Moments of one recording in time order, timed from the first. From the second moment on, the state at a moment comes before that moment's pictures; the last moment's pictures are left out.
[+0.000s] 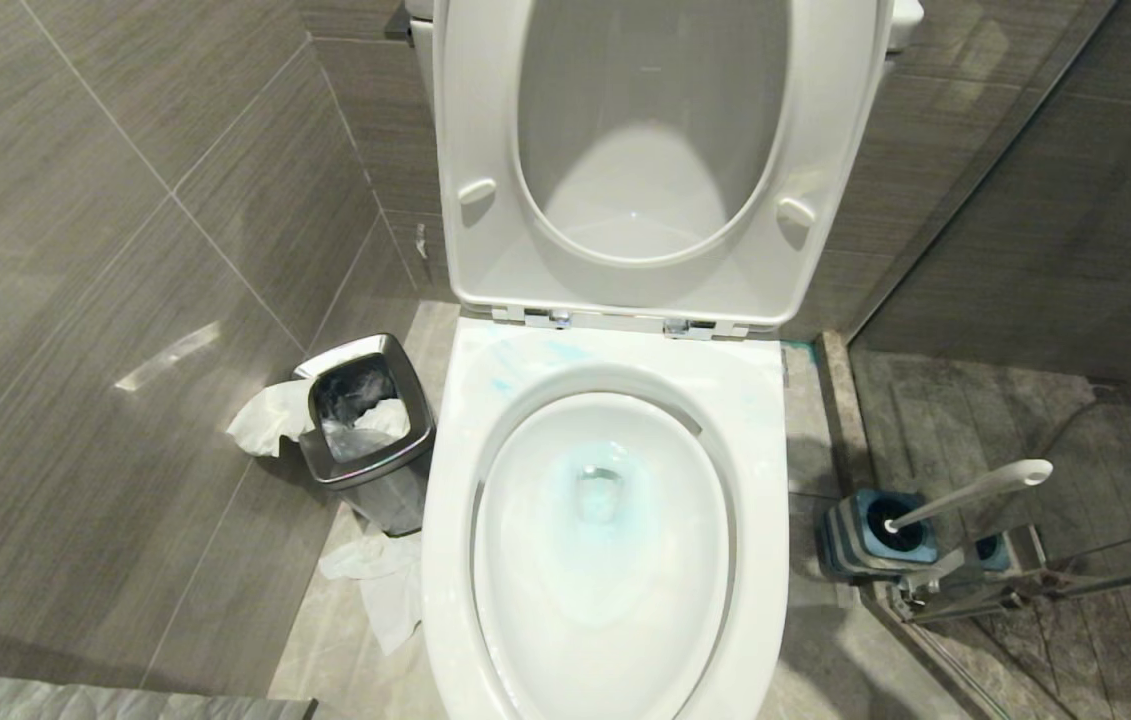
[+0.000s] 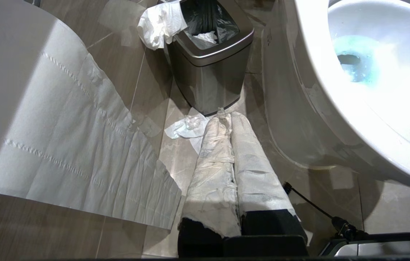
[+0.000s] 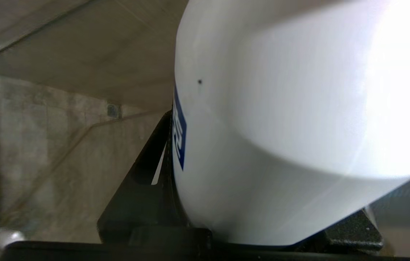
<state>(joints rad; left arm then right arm) 0.00 0.00 0.00 0.01 -0.02 0.01 0.62 1.72 -1.94 -0.92 -1.38 -1.84</state>
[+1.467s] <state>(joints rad) 0.00 0.00 0.00 0.01 -0.02 0.01 0.07 1.52 -1.96 0.41 -0.31 -0.24</state>
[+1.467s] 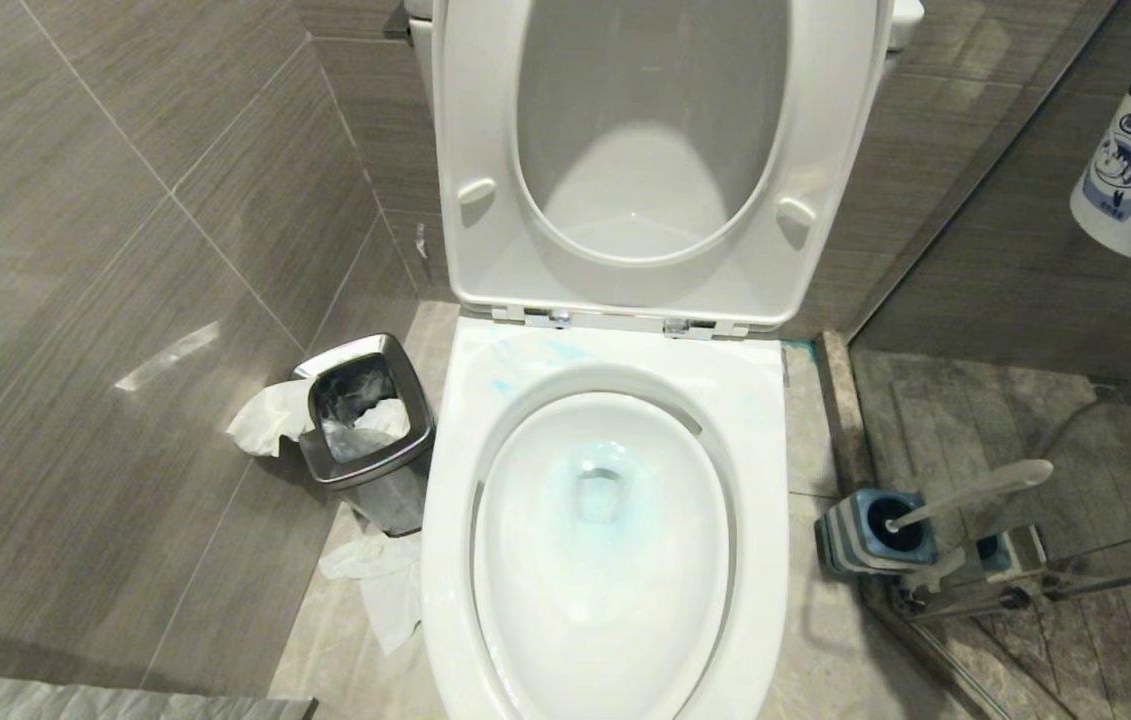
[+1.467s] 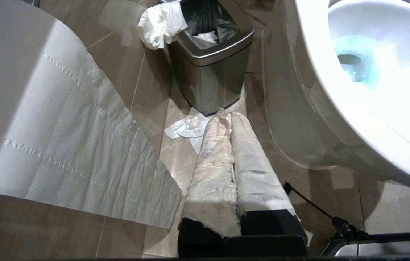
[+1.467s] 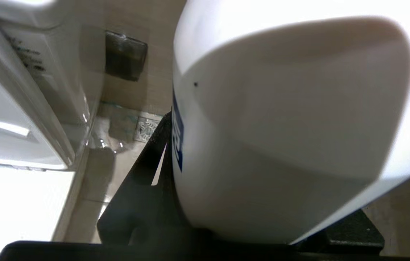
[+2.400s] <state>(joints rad) 0.00 0.00 0.00 0.01 -0.02 0.01 0.03 1.52 -1.87 0.44 -0.21 -0.09</state>
